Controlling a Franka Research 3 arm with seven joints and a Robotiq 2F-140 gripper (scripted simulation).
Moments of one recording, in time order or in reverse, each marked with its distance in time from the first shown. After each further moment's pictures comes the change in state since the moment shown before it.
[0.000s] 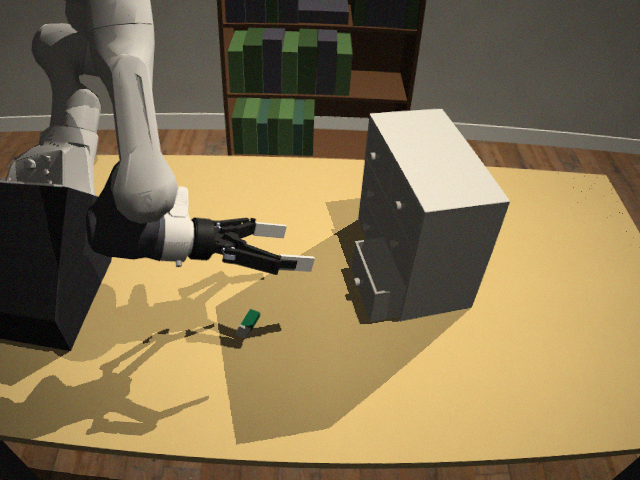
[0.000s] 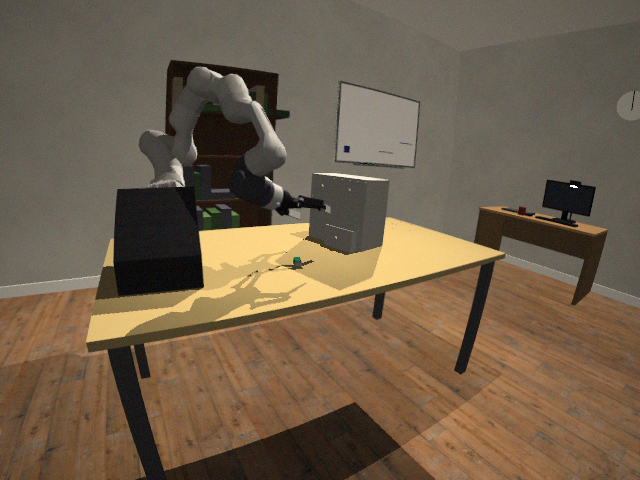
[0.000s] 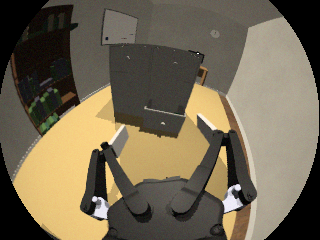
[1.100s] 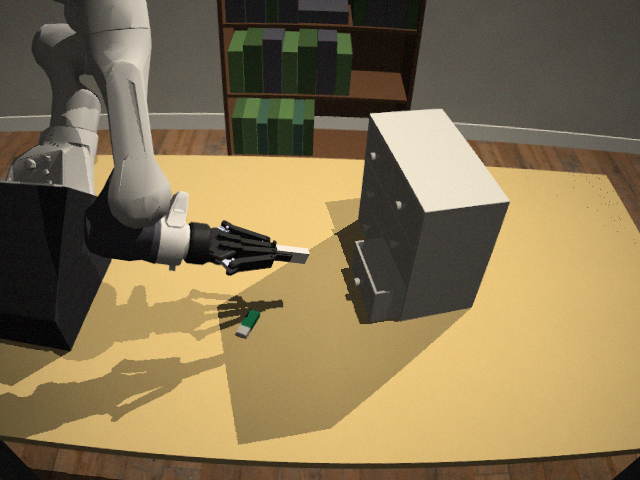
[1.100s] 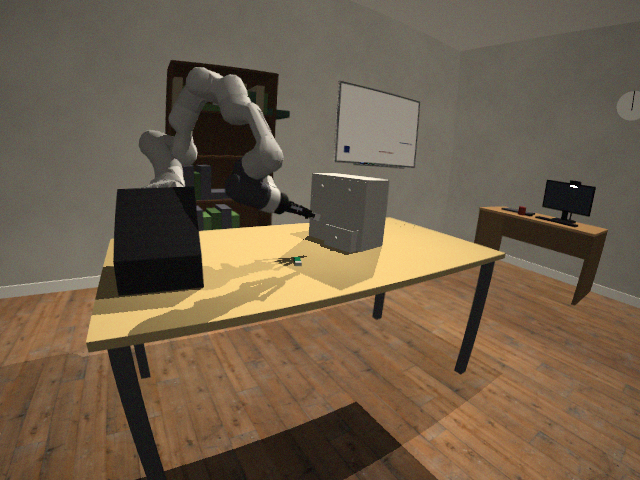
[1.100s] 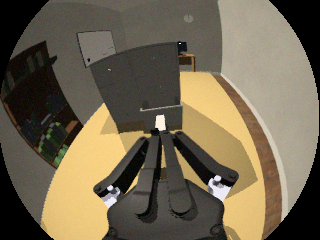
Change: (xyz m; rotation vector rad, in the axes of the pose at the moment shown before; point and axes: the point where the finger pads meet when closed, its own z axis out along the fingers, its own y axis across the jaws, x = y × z) arm -0.014 0.006 -0.004 -0.056 -0.009 0.326
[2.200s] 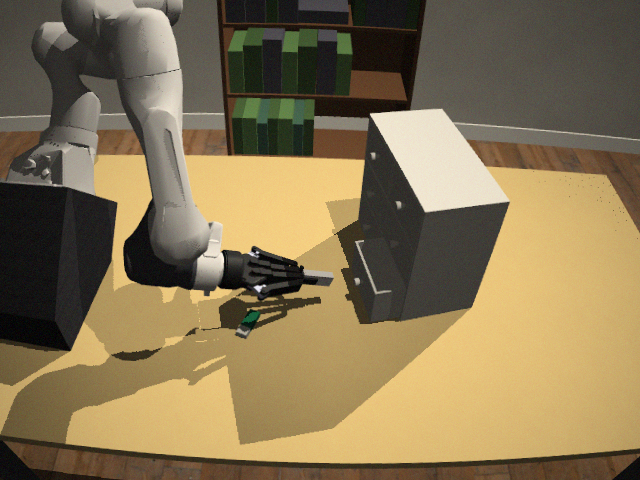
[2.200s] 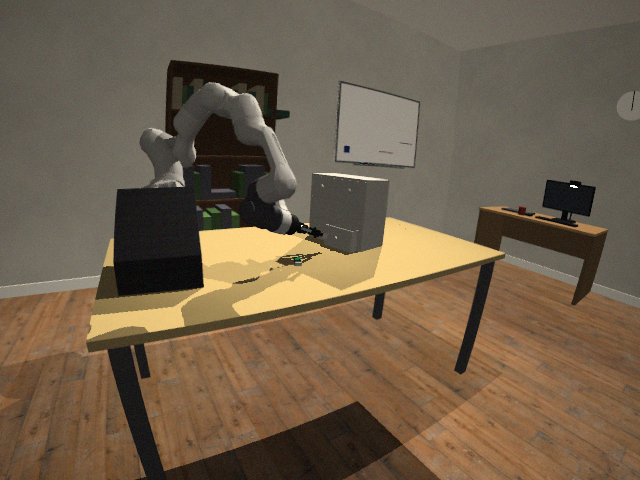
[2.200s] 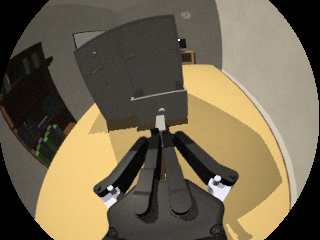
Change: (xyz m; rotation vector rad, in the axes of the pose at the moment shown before) arm -0.058 -0.003 0.078 0.005 0.002 0.041
